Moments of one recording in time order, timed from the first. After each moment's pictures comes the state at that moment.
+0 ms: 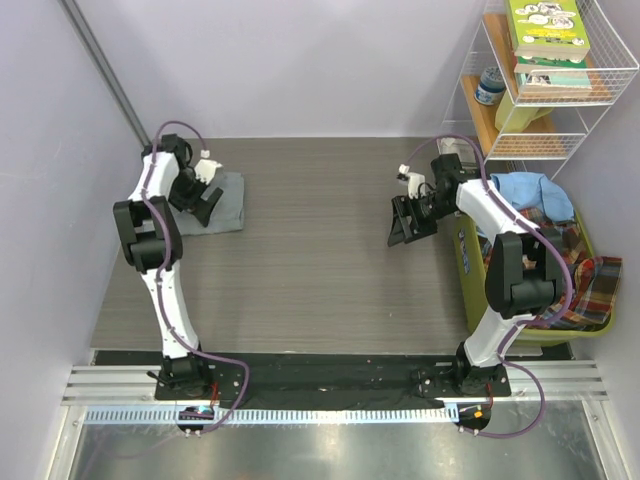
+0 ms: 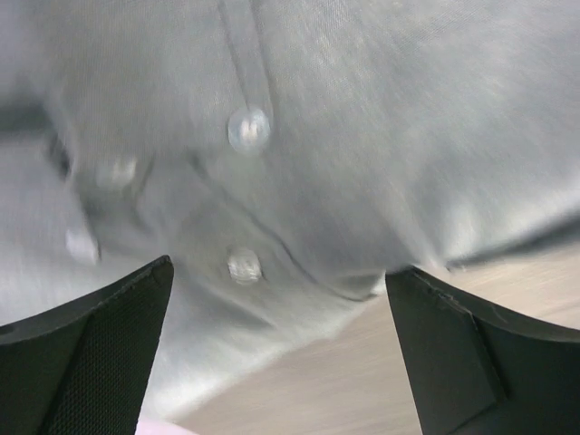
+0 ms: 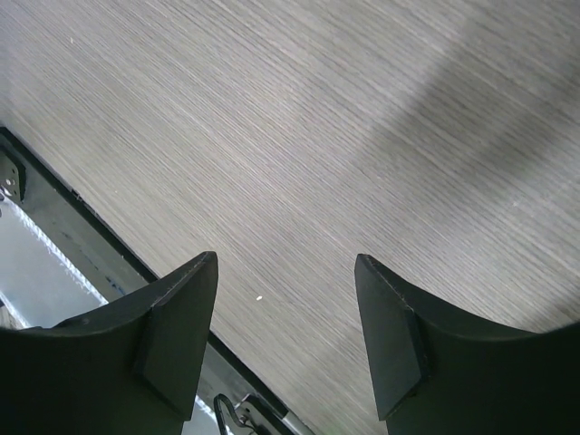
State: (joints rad) left arm 0.15 2.34 2.05 -1.13 0.12 0.76; right arm 0.11 1.75 1.34 -0.91 -0.62 -0.22
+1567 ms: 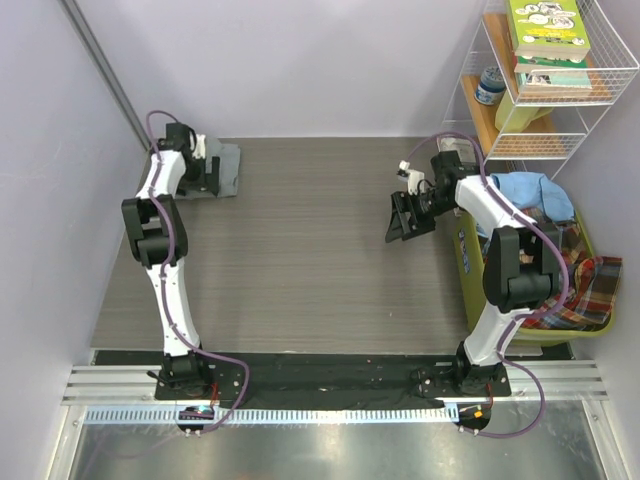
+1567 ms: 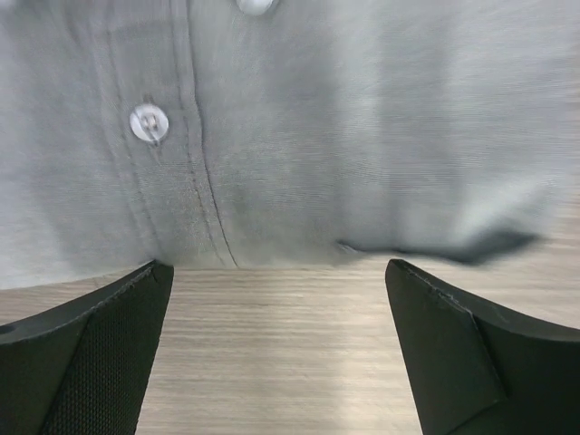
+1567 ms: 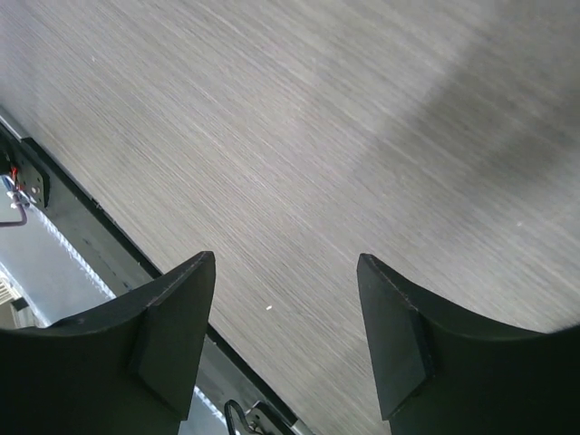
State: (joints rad) left arm 0.12 2.37 2.08 -0.80 0.03 0.12; right arm 0.10 1.79 1.38 -0.90 -0.66 -0.20
